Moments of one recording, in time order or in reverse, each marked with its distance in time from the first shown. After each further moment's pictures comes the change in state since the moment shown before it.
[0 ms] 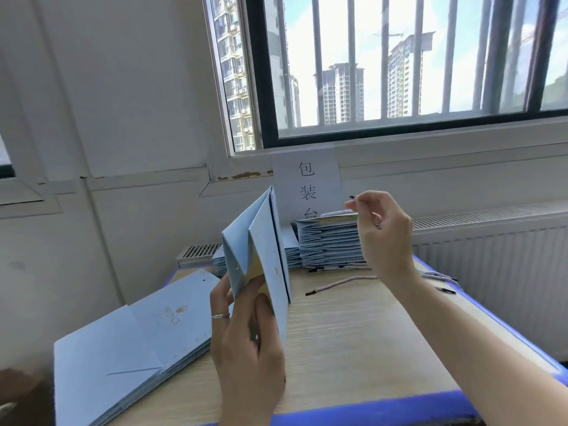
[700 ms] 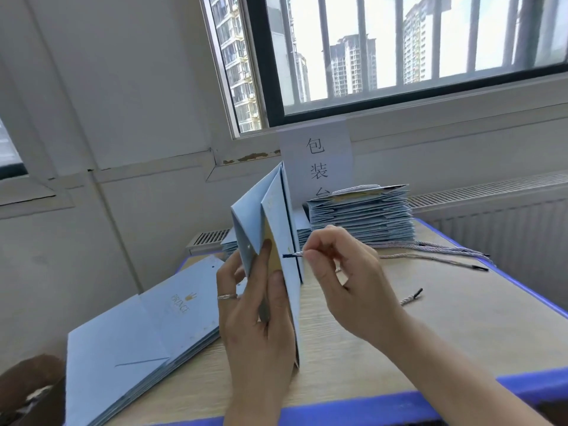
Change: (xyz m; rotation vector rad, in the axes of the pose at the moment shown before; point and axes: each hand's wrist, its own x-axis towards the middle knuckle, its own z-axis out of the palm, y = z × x) left_hand 0.005 -0.013 0.007 -0.073 -0.042 0.001; right_hand -0.085 -0.041 0.021 0.183 -0.346 -0.274
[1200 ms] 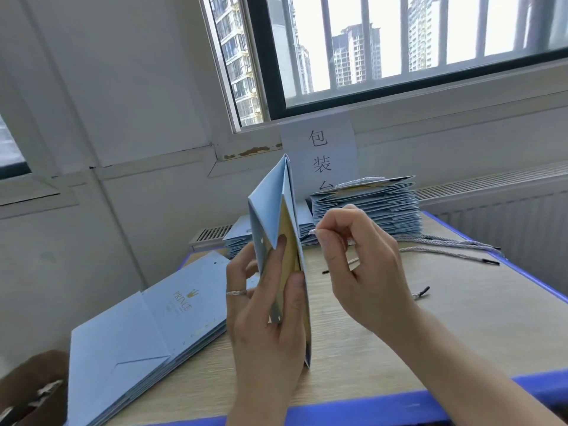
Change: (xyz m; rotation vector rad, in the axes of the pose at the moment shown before) left_hand -0.003 0.000 0.002 0.047 -0.055 0.147; right_hand 0.007 -0.001 -0.004 -0.073 0.105 -0.071
